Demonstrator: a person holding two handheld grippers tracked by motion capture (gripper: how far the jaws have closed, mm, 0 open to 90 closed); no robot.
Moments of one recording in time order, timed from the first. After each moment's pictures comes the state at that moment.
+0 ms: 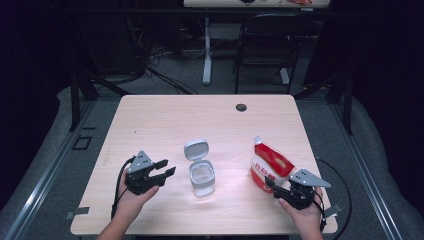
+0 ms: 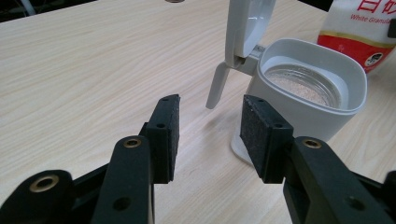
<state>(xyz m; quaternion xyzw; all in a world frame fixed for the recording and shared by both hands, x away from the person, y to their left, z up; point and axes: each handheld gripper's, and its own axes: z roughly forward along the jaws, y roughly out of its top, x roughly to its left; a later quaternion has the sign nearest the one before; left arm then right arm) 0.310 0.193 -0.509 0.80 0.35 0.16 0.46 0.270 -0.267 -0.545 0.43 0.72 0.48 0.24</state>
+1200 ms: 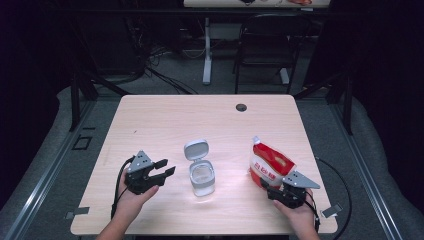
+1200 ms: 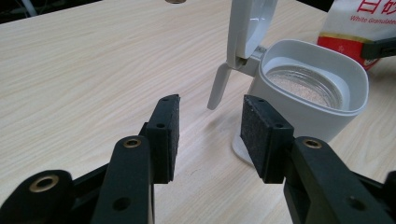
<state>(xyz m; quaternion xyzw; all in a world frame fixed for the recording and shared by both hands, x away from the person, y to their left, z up) 0.311 0.193 -0.508 0.80 0.35 0.16 0.46 0.282 -0.260 -0.576 0.42 0.73 0.47 0.25</state>
